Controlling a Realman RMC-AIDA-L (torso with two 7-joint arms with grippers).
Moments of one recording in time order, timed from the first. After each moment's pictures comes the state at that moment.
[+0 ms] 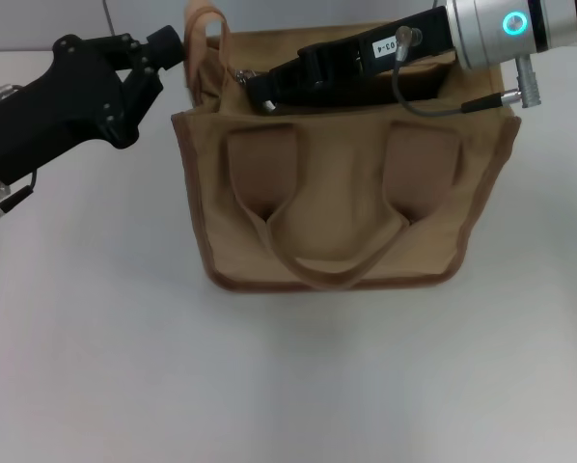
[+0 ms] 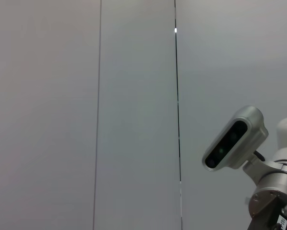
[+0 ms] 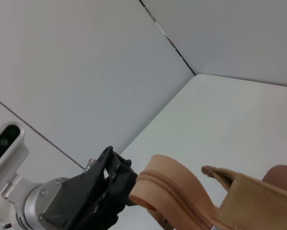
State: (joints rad) left arm -0.55 -2.07 0.46 0.45 1.68 1.74 -0.97; right arm 0.89 2.05 -1.07 -0.86 -1.93 -1.45 2.41
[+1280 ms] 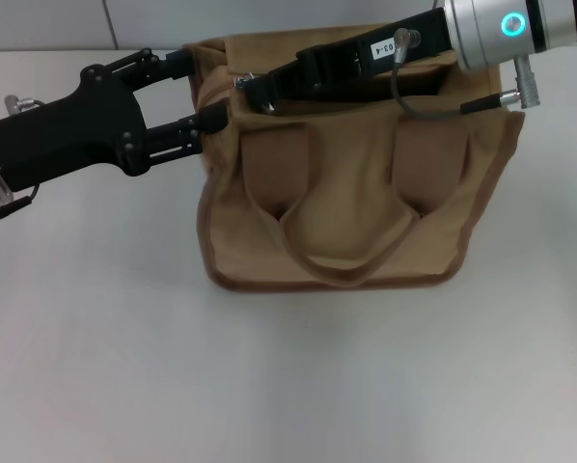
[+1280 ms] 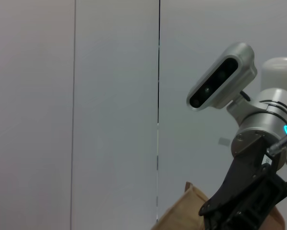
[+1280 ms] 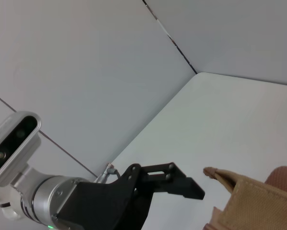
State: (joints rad) left arm -0.57 -2.04 0.54 0.55 1.79 1.69 -1.09; right arm 0.90 2.05 -1.08 -0.86 -1.93 -1.45 2.41
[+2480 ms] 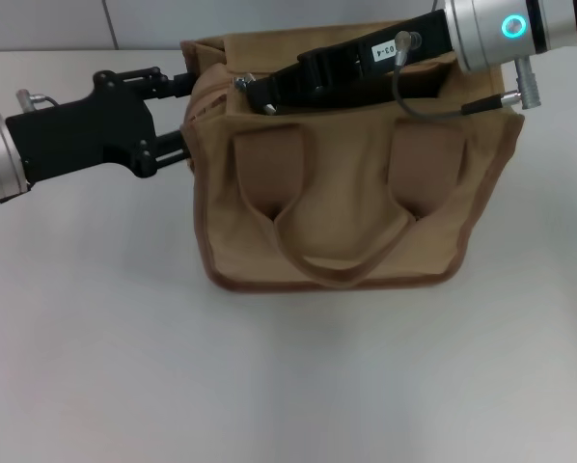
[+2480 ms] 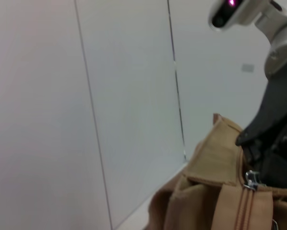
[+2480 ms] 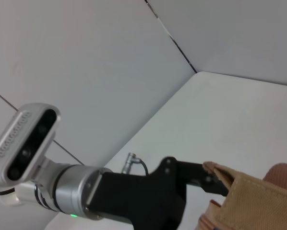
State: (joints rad) left arm -0.58 -2.07 0.58 0.64 1.89 1.52 -1.03; right arm 0.90 2.05 -1.08 -0.86 -1.94 -1.45 2.39
